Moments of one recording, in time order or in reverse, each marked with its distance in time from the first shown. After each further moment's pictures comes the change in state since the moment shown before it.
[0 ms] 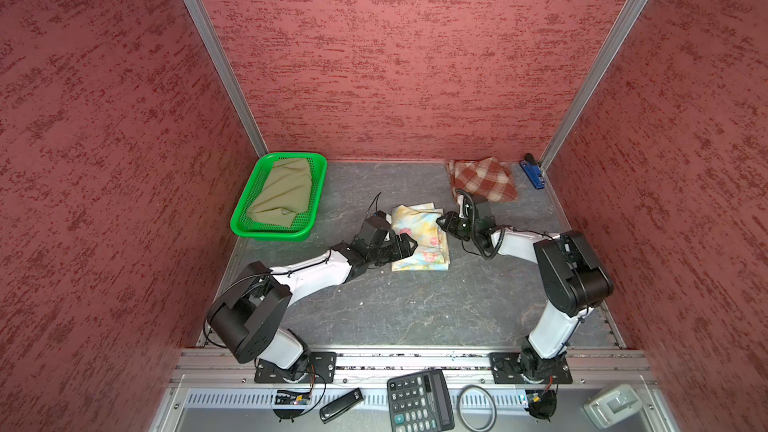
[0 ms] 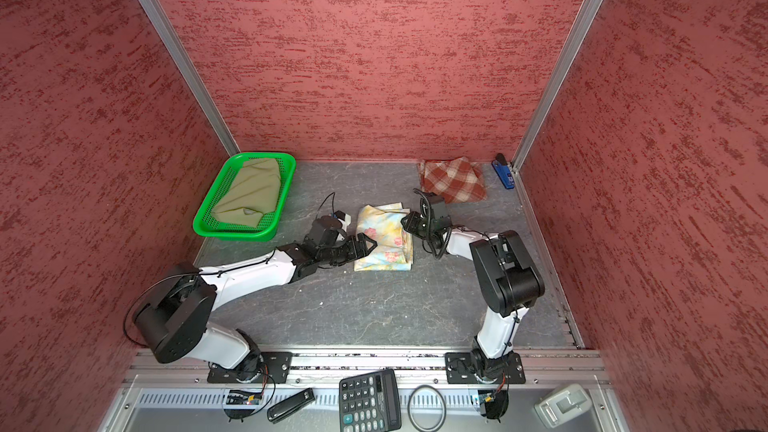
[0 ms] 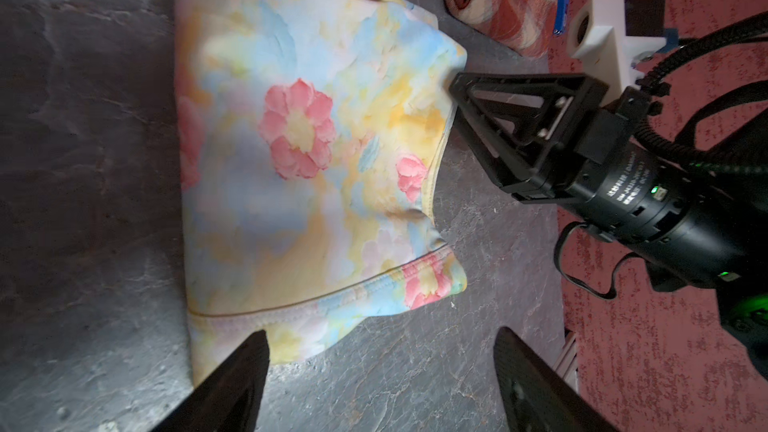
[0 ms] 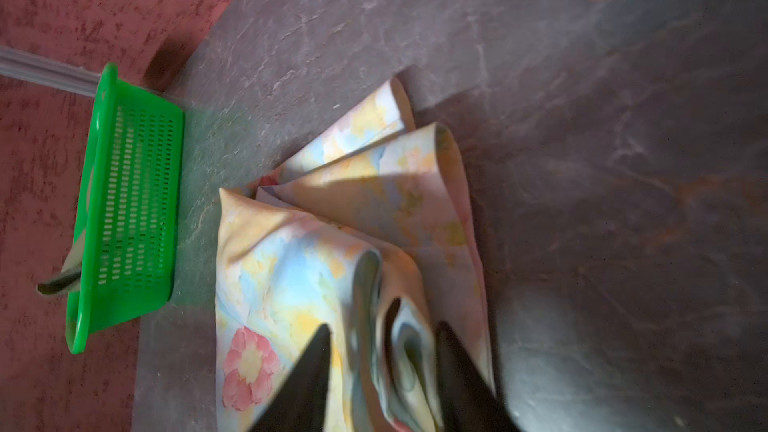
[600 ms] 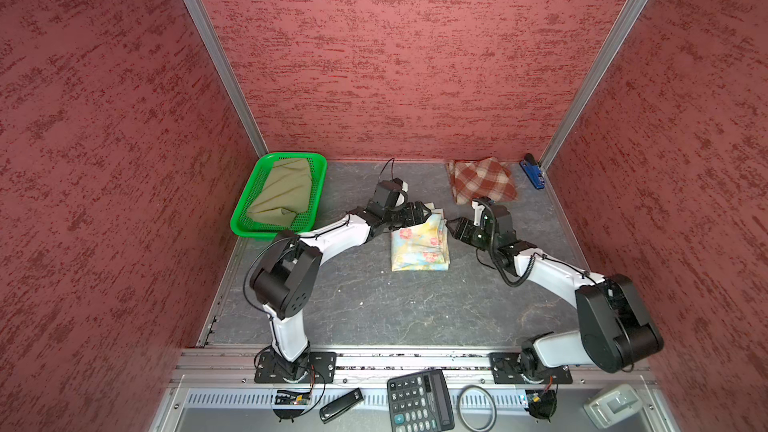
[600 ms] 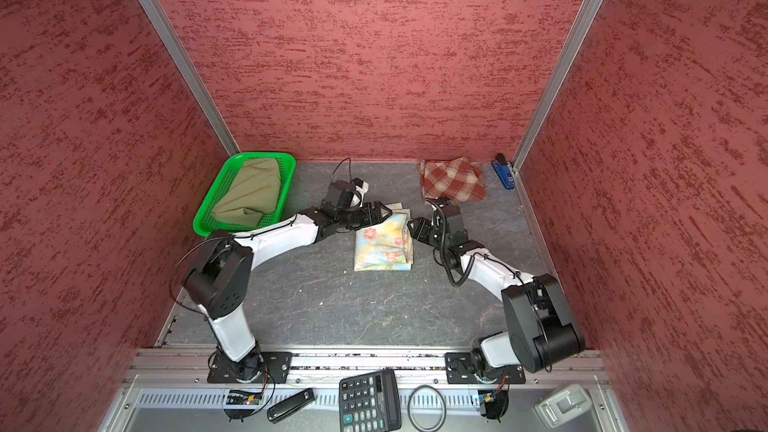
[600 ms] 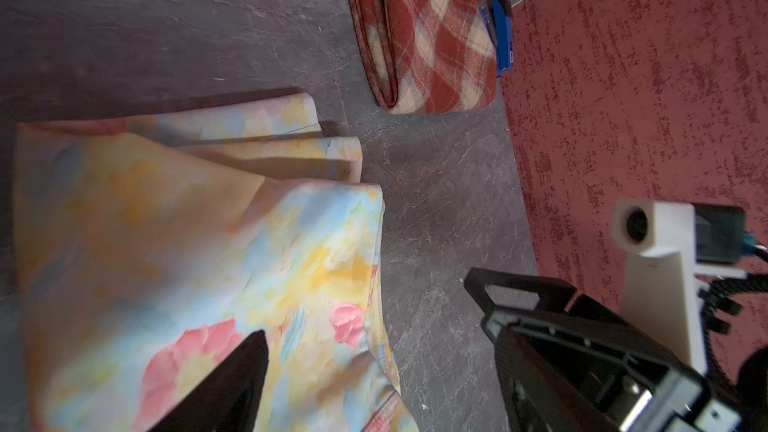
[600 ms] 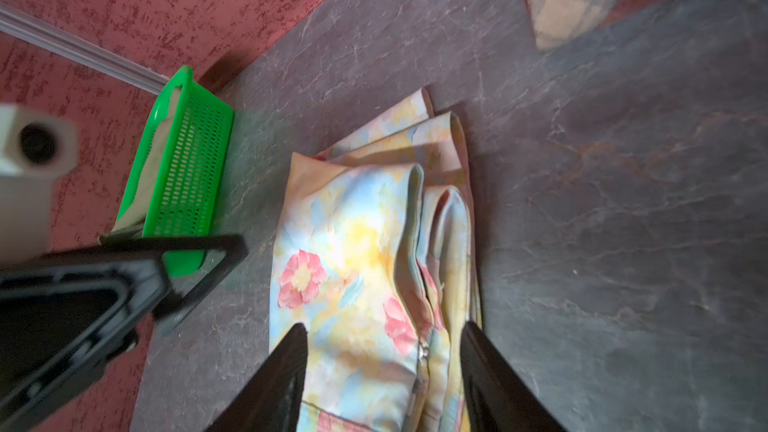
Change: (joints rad) left arm 0.087 0.354 0.471 -0.063 0.140 0.163; right arm 0.000 -0.364 -0.234 -0.003 0.002 -0.057
